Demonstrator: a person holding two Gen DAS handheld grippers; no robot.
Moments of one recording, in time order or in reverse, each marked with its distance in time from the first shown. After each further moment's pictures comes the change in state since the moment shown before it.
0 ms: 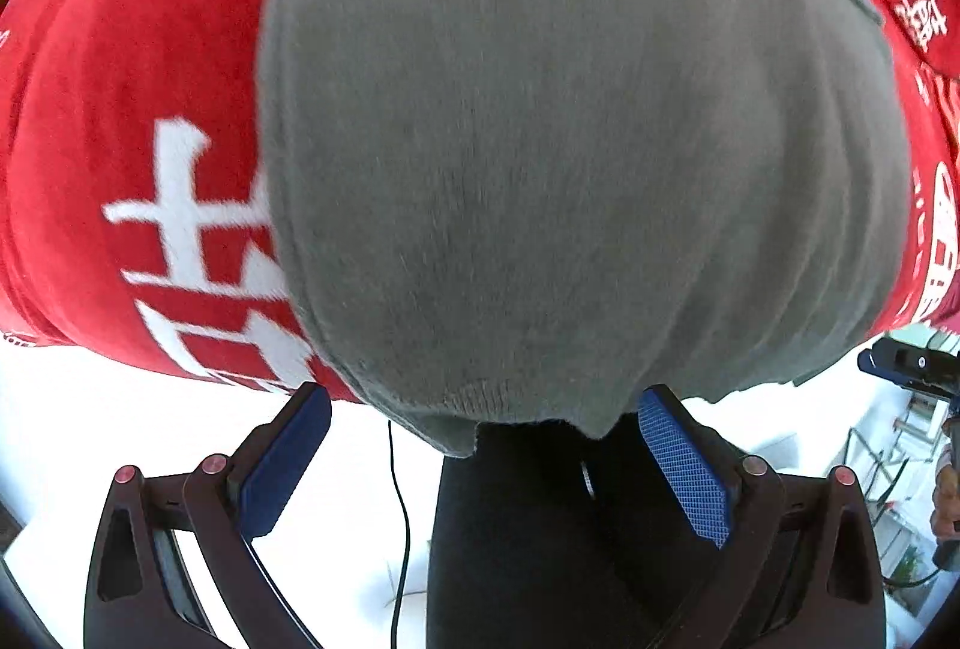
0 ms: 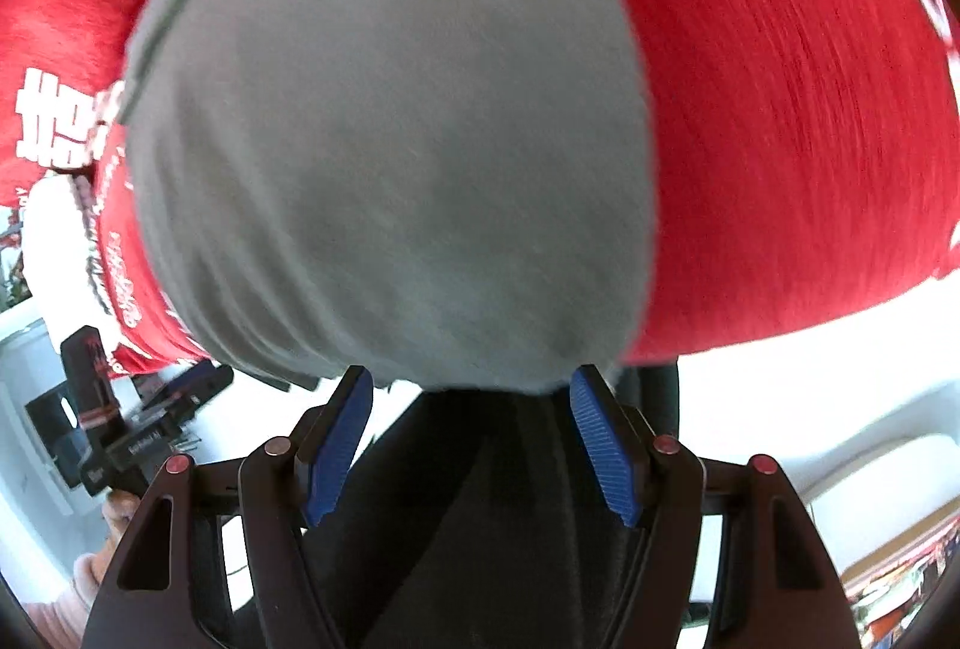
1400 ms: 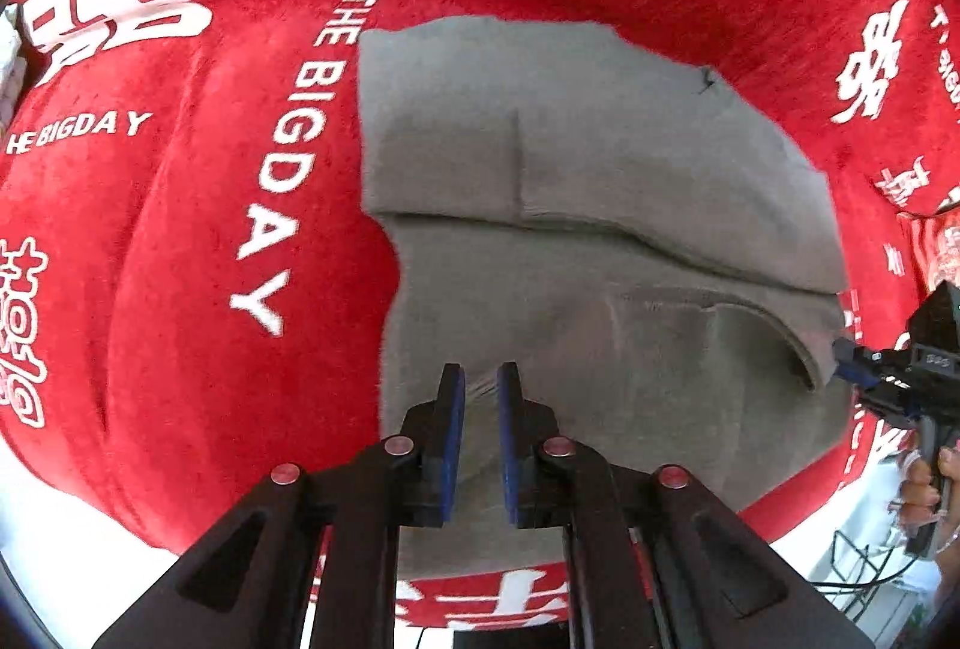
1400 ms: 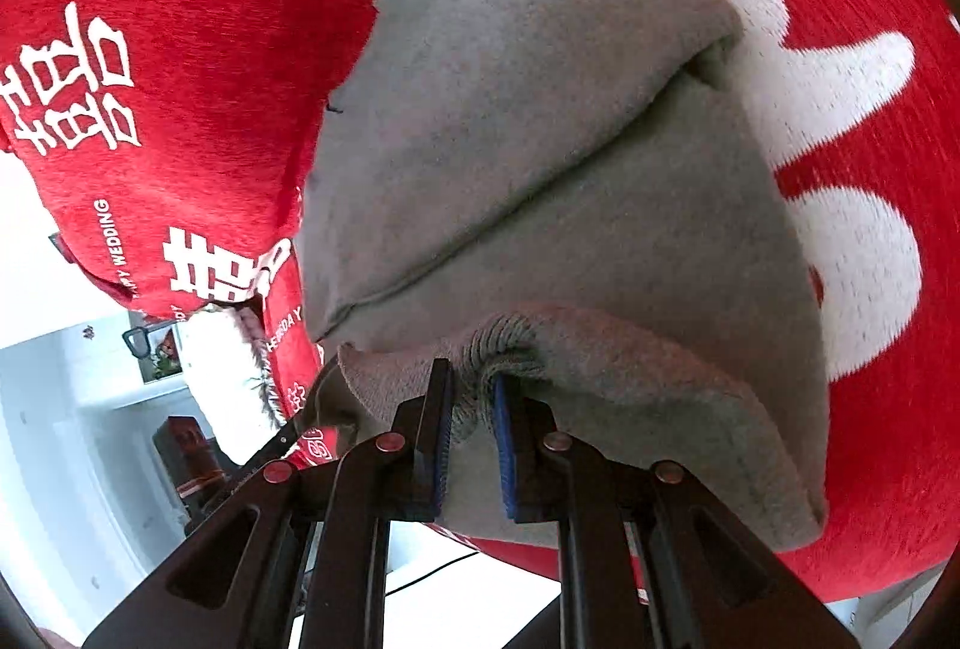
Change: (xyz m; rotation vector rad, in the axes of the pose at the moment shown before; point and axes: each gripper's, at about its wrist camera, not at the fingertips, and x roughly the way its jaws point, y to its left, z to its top) left arm -0.141 0.043 0.154 -0.048 -0.299 -0.007; right arm -0.082 0.086 0.152 0.024 -0.204 0.421
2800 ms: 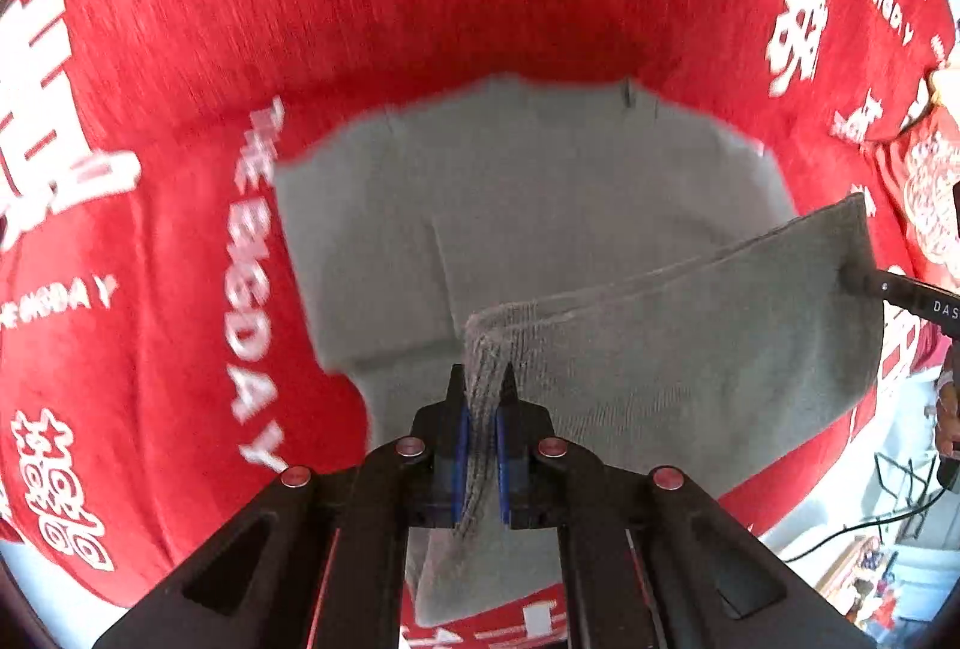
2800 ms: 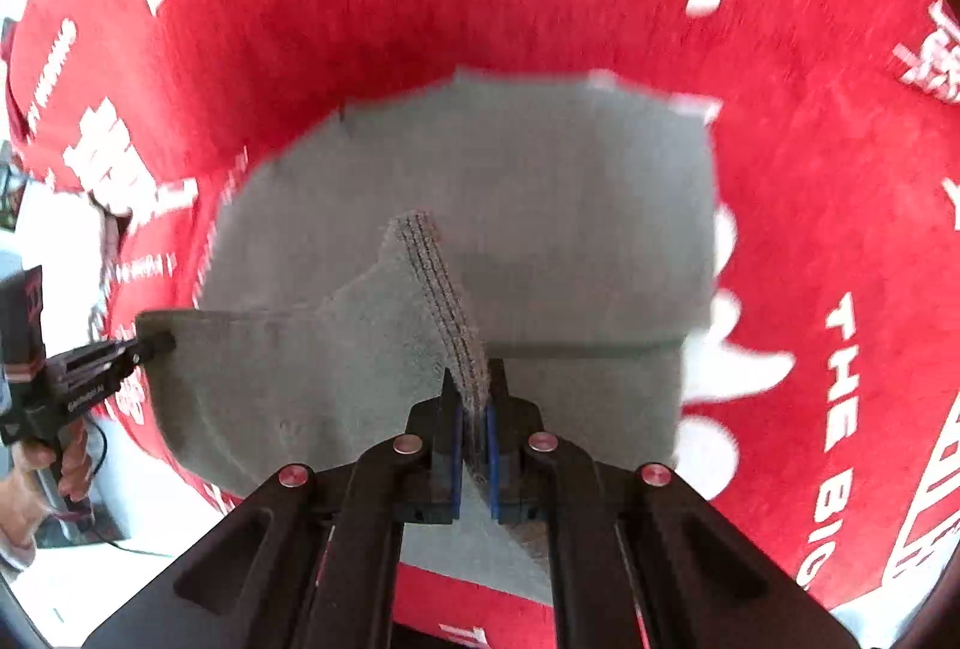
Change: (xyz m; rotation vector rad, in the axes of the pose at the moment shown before) left arm -0.029 -0.039 0.067 0.229 -0.069 -0.037; right arm -0.047 0.112 0.022 -0.471 -0.195 -0.459
